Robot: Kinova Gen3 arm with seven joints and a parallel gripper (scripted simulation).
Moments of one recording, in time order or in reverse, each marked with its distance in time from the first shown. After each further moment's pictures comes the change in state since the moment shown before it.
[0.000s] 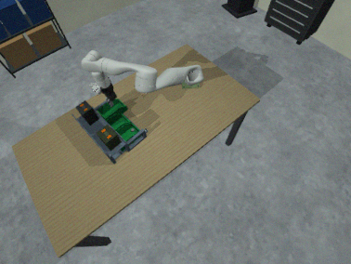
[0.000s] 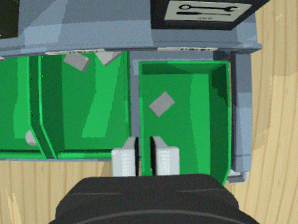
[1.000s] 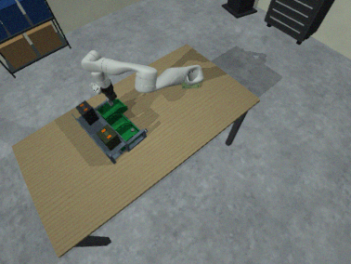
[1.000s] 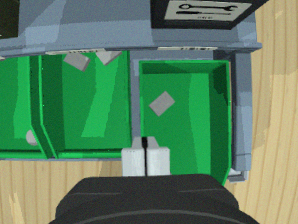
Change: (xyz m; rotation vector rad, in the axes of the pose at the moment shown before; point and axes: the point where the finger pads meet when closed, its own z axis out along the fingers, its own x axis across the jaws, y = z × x) arm 0.000 0.001 -0.001 -0.001 -0.001 0.003
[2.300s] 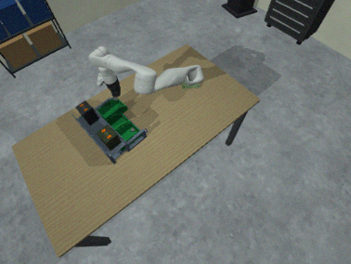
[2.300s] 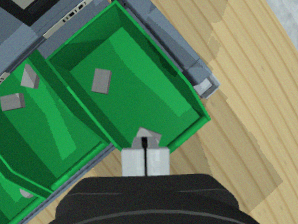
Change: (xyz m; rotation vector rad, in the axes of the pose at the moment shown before) arm 0.024 0.050 0.015 0.009 -0.026 0.678
